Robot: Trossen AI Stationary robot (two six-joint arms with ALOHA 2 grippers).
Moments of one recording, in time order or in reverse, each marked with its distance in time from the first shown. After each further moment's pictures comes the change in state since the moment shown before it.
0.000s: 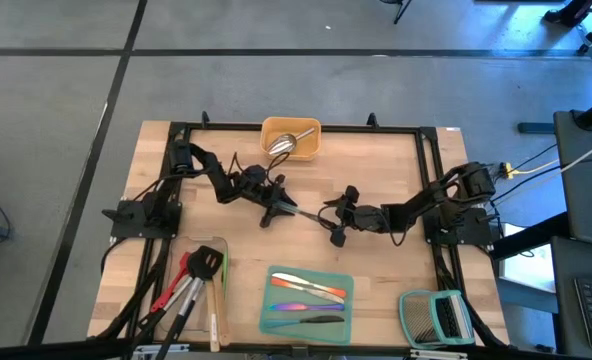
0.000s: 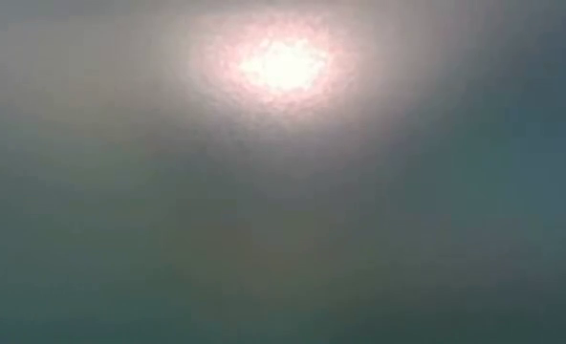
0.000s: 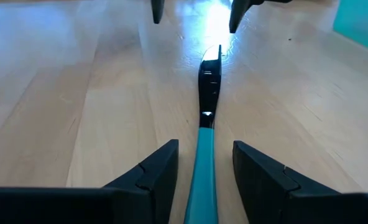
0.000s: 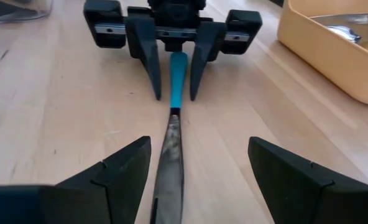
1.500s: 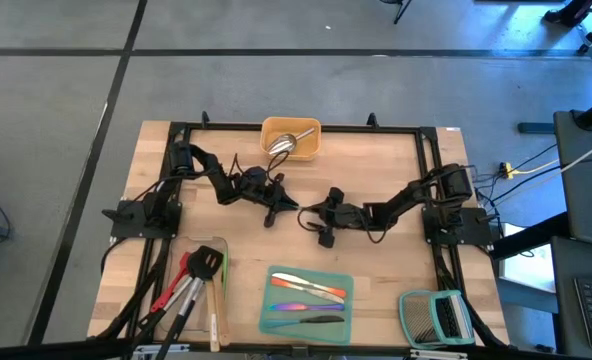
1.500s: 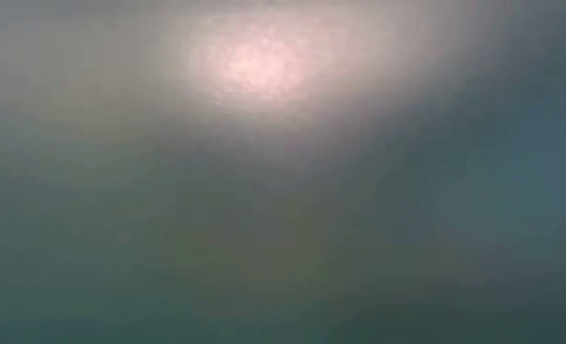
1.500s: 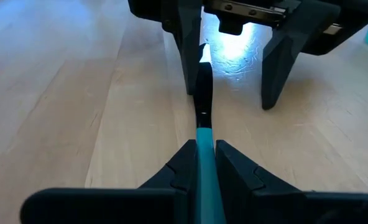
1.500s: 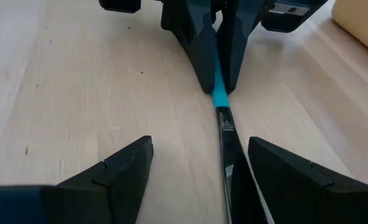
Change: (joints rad) left arm -0.026 0.003 -0.001 0.026 -0.088 -0.088; right arm -0.052 0.173 0.177 -0.132 -0.121 -0.072
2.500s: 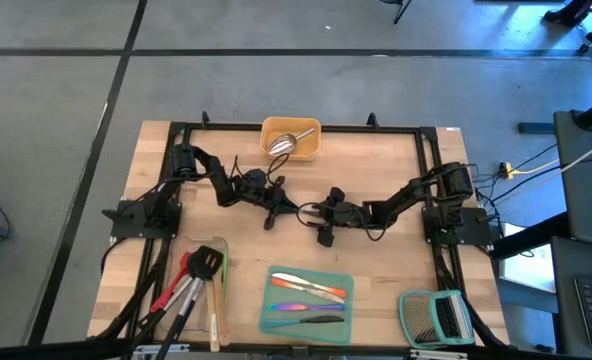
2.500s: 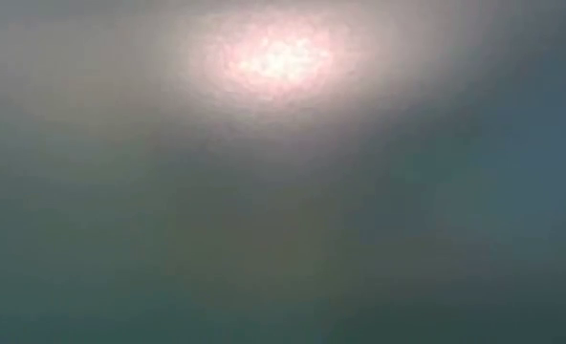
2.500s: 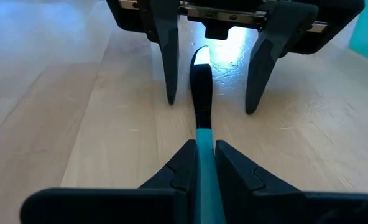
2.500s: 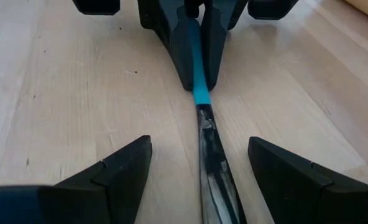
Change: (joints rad) left arm -0.022 0.002 -0.001 0.068 0.017 -0.023; right arm -0.036 0.000 -0.001 -0.049 -0.020 0.104
